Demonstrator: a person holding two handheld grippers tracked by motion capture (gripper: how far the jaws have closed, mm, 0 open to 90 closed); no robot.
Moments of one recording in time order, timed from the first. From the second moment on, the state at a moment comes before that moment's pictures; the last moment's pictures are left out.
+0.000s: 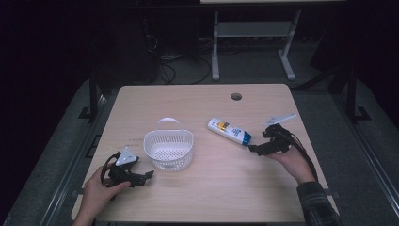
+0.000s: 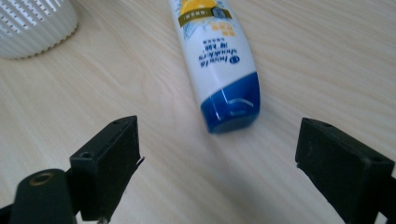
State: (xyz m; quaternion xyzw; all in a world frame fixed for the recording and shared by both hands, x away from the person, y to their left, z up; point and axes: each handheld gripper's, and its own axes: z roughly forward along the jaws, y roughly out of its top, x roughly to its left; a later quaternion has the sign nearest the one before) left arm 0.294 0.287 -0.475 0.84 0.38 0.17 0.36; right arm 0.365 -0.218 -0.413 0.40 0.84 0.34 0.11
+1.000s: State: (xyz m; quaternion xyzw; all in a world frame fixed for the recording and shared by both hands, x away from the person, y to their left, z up) left arm 0.292 0.288 -0.475 0.84 0.38 0.17 0.36; right arm 0.455 -0.148 -0.429 0.37 0.87 0.31 0.07
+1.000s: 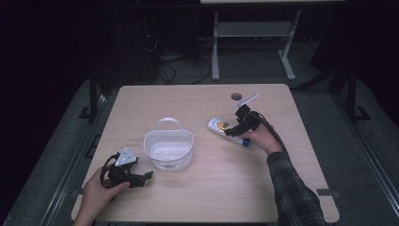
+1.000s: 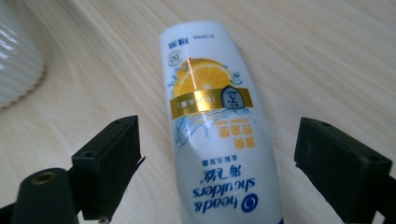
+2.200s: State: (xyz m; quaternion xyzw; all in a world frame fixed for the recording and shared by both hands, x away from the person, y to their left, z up) left arm 0.292 0.288 -0.475 0.84 0.38 0.17 0.36; right arm 0.460 -0.129 -0.446 0.35 0.90 0.25 0.07
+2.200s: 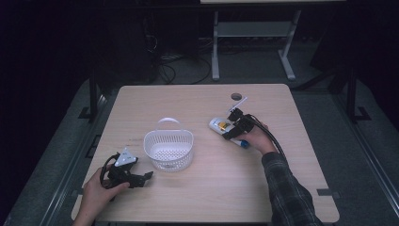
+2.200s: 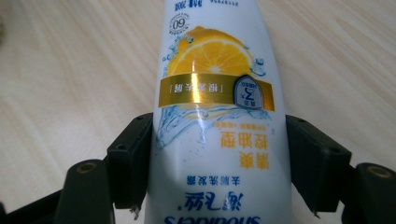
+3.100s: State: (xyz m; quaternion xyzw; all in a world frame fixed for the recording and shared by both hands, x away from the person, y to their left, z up) left arm 0.292 0.288 -0.475 0.84 0.38 0.17 0.36; right arm 0.358 -0.175 -0.436 0.34 0.89 0.29 0.09
